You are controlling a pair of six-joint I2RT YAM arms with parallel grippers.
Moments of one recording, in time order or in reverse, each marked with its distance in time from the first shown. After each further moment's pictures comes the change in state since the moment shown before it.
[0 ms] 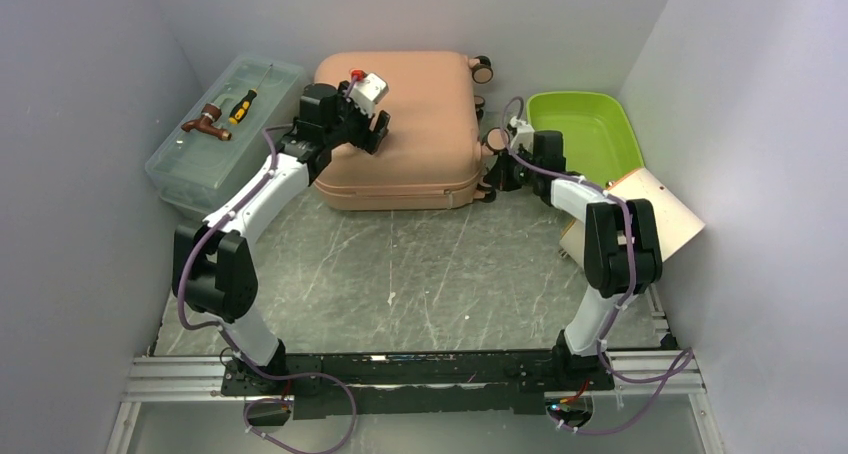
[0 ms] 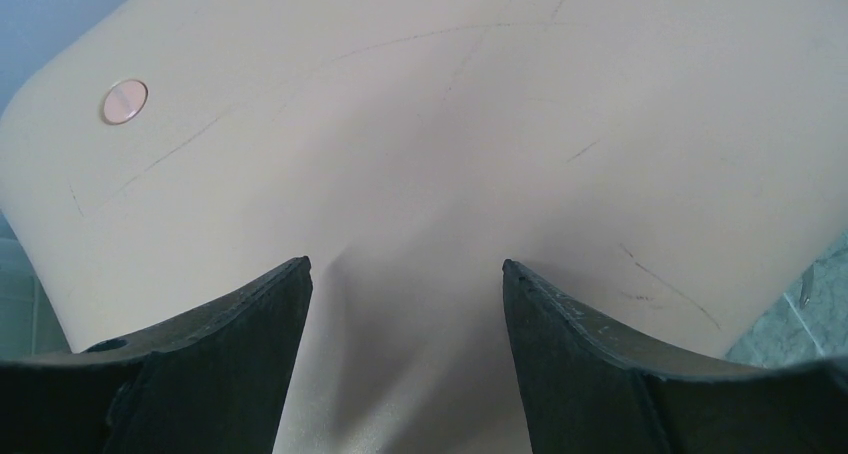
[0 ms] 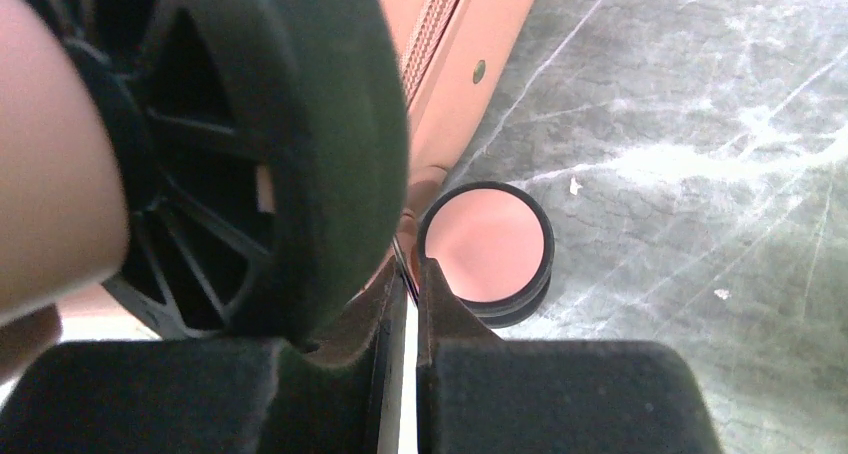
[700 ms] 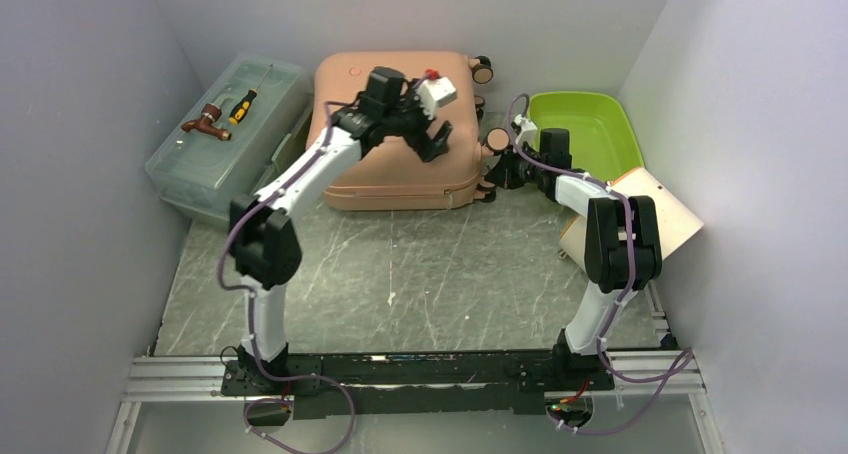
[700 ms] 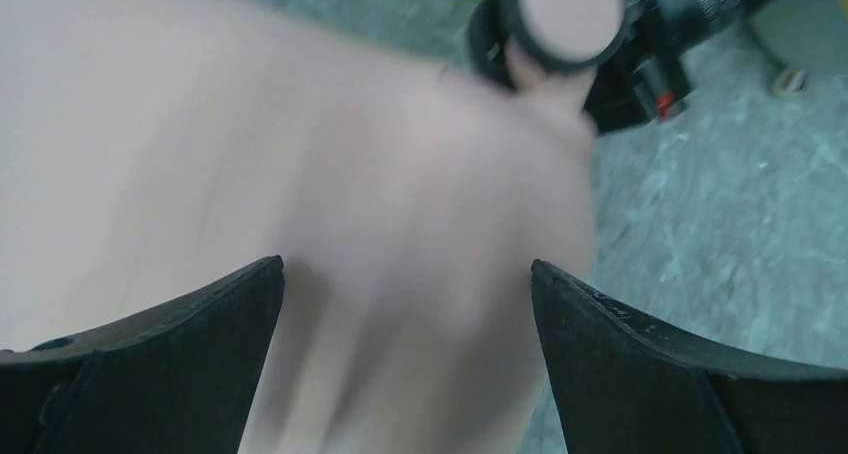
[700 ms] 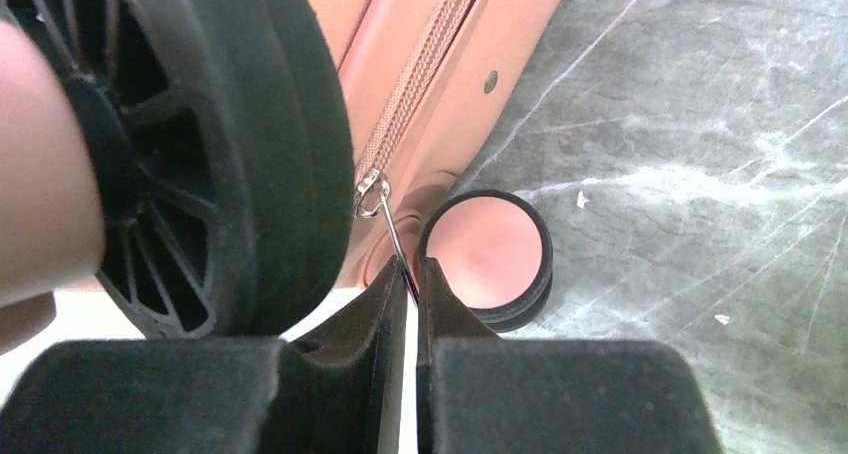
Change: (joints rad) left arm -0.170 0.251 0.423 -0.354 0.161 0.053; right arm -0.051 0.048 0.068 -0.051 -0.164 -0.049
